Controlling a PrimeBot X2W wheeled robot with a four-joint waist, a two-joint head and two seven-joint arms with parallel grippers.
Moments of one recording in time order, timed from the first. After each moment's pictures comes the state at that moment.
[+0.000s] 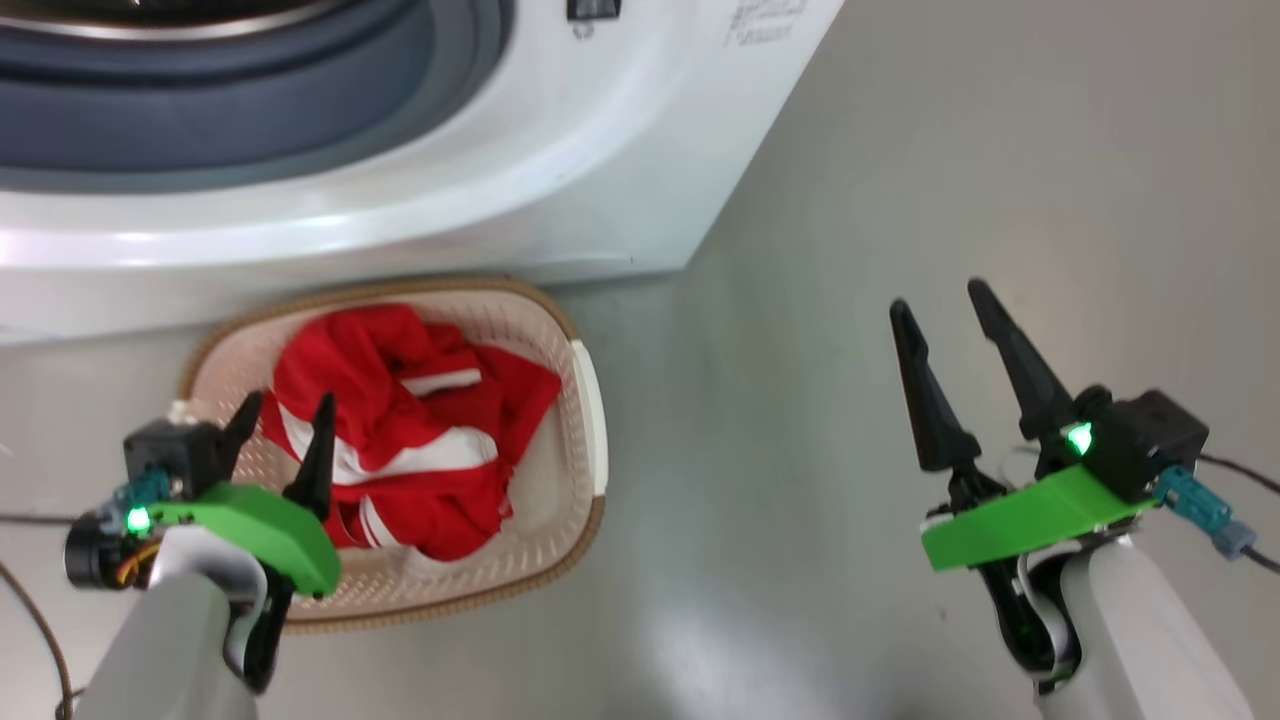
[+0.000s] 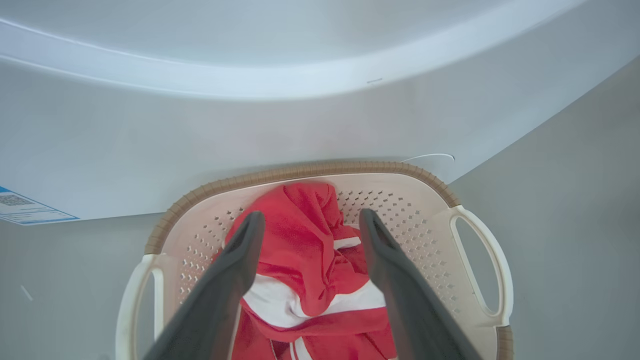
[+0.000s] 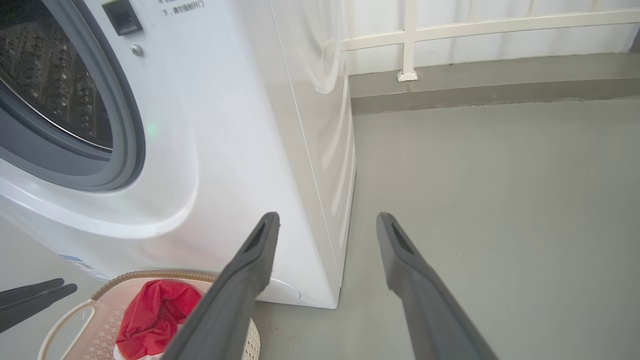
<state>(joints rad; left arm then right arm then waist) -0.63 0.21 -0.23 0.91 -0.42 -0.13 -0.25 -0.30 -0.05 0.11 0.21 0.34 0.13 -0.26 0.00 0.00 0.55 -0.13</state>
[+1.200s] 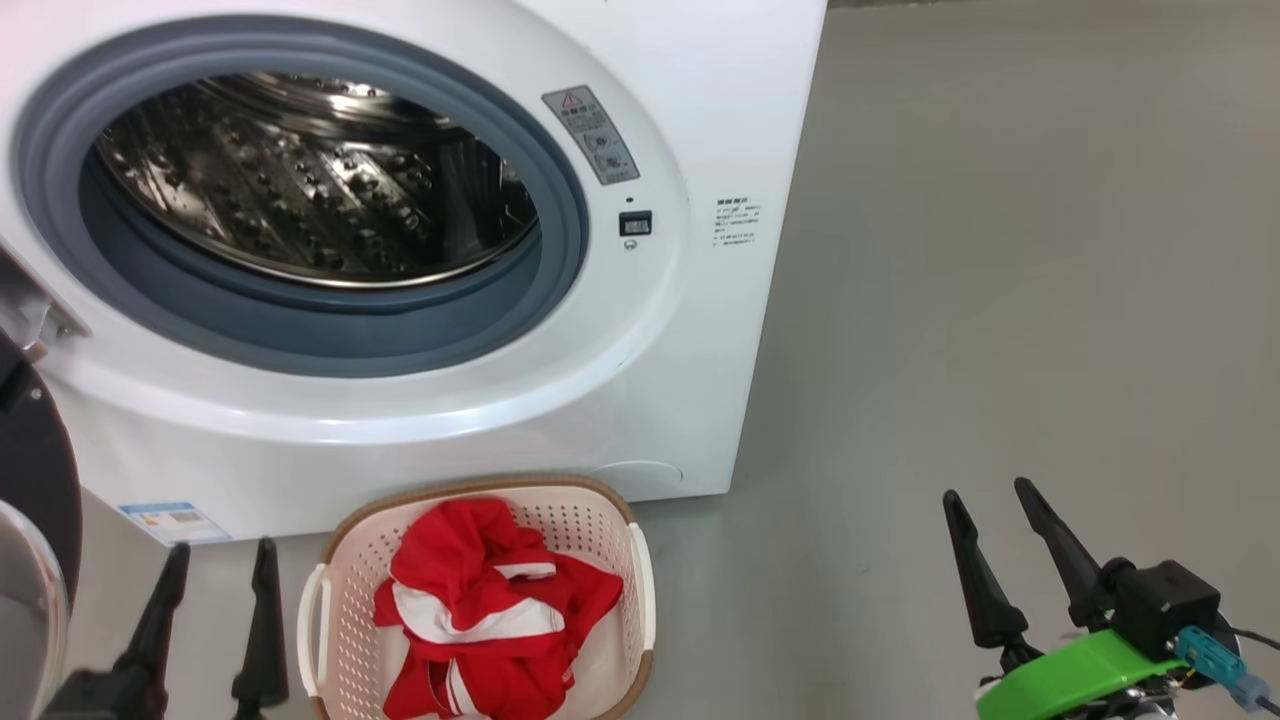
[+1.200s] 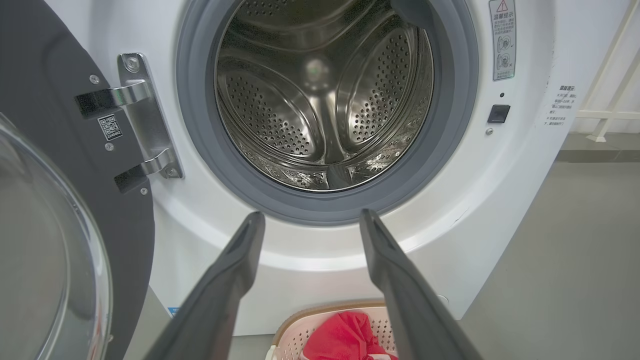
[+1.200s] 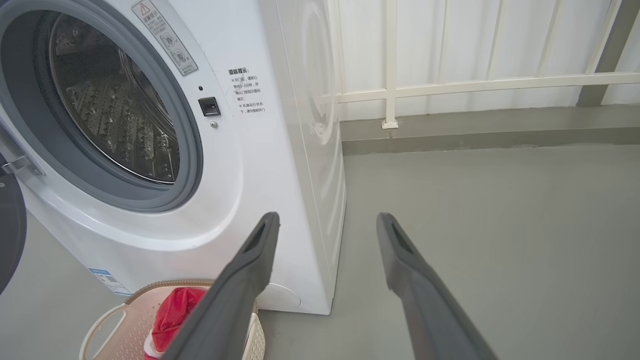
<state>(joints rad) -0.02 0.07 0.18 0.19 -0.13 -0.12 -0.25 -0.01 -0.08 0.05 0.24 0.32 0.13 -0.26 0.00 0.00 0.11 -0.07</state>
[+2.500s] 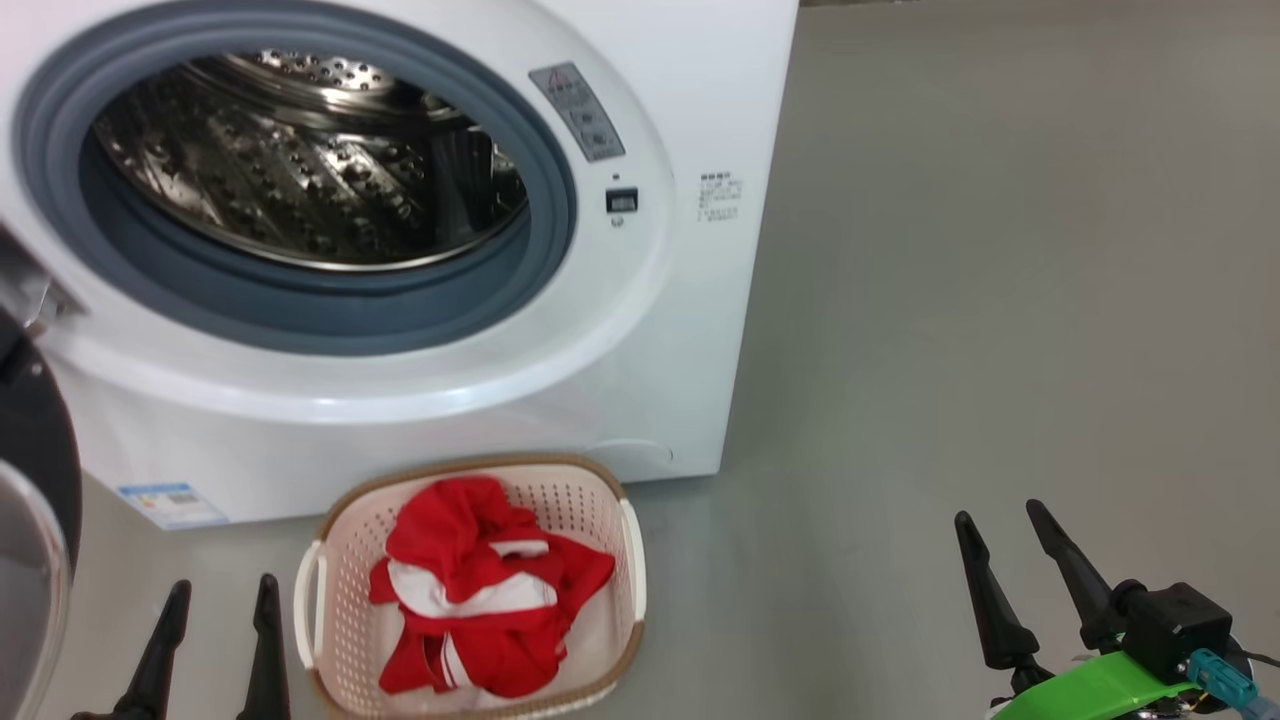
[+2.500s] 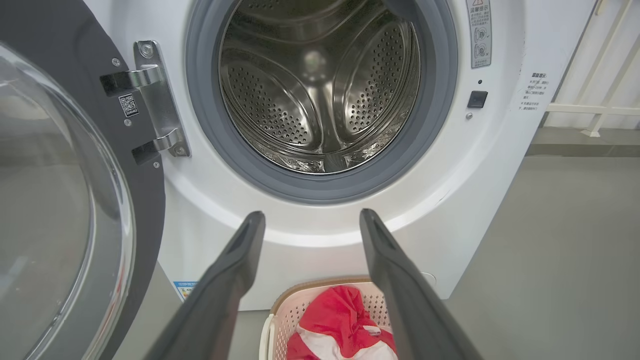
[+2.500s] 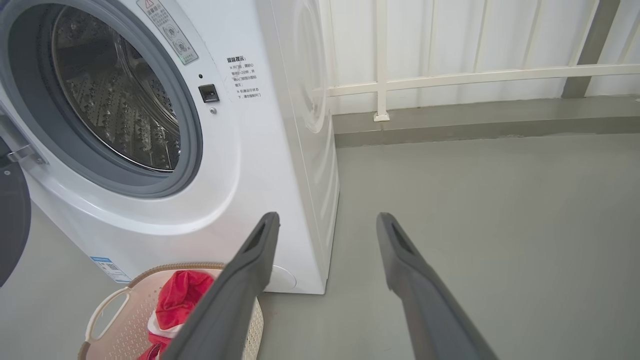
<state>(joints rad) 0.06 0.05 0.19 0.13 -0.12 -0.12 -0.25 0.03 -0.08 0.03 0.22 0.32 0.13 -0.26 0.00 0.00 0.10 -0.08</state>
